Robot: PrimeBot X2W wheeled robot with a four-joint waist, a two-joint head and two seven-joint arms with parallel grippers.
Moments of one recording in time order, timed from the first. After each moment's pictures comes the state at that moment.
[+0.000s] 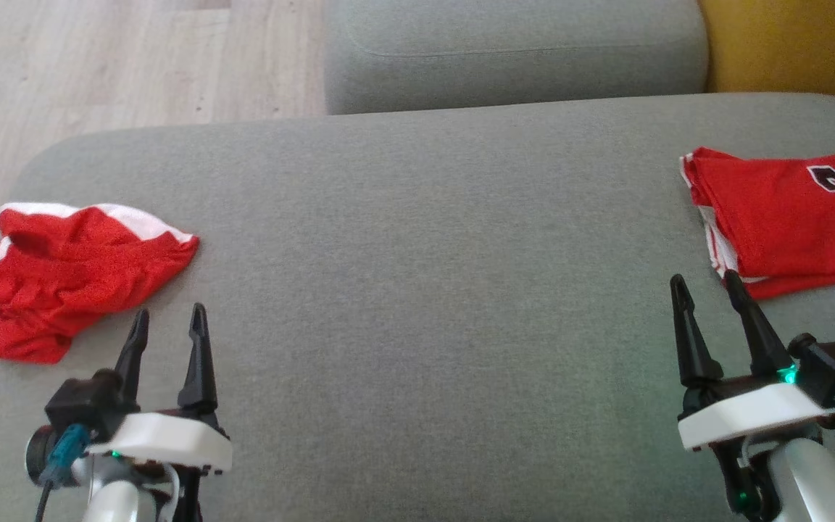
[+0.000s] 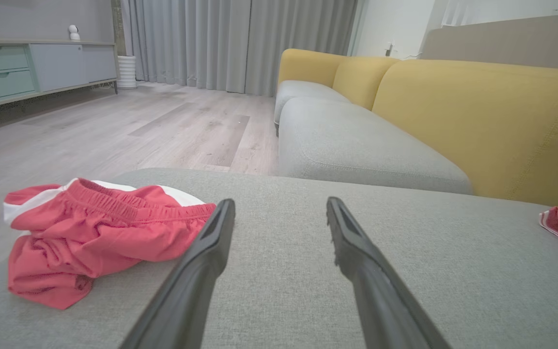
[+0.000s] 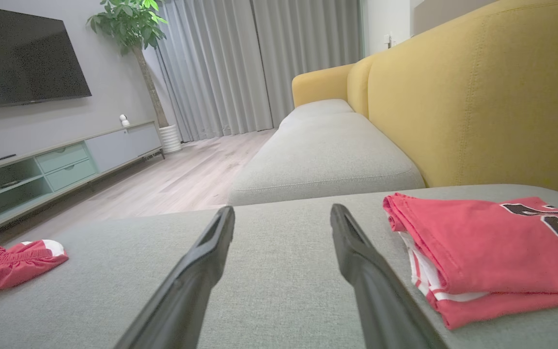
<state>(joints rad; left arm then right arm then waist) -0.02 0.05 -0.02 0.23 -0.18 -0.05 -0.26 -0.08 -0.20 0.14 0.27 0.36 0.13 -0.24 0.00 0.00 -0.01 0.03</state>
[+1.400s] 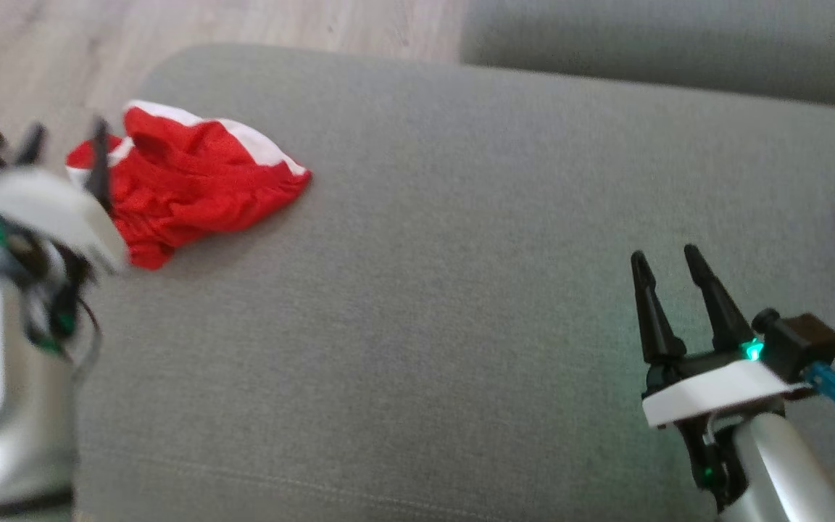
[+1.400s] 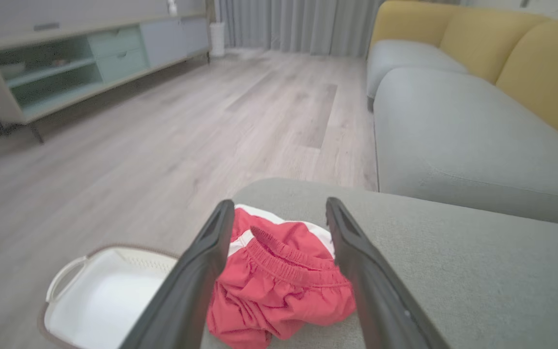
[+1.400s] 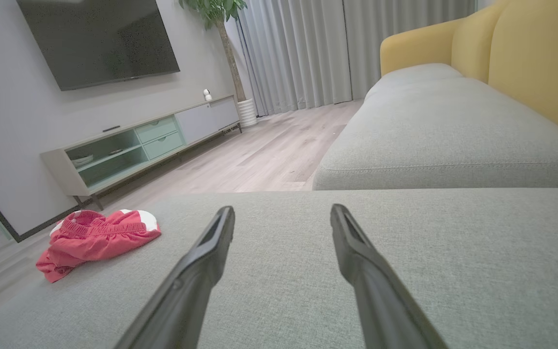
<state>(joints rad) -0.45 0.19 0.04 0.28 -0.20 -0.04 0.20 -0.13 -0.15 0.19 0.27 0.35 0.13 -0.23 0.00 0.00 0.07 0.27</state>
